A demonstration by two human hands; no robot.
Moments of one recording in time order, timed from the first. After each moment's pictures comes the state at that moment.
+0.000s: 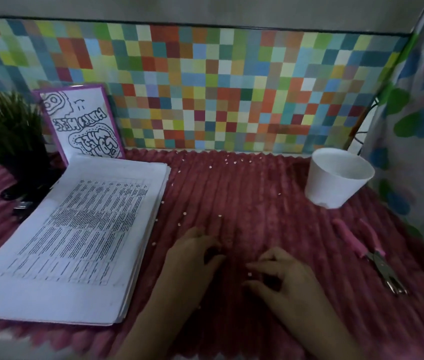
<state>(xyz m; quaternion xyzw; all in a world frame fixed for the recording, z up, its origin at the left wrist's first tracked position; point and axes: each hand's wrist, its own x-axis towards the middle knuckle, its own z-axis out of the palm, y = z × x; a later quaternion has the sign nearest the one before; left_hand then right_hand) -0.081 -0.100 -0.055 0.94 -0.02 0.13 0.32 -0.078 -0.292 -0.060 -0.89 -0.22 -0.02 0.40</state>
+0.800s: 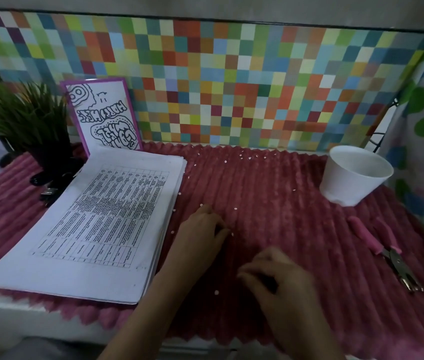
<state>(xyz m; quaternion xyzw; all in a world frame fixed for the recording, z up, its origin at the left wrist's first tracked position) -0.060 -0.082 -0.053 0.95 -0.03 0.14 0.28 -0.106 -0.250 -0.061 -0.85 -0.22 -0.14 0.46</state>
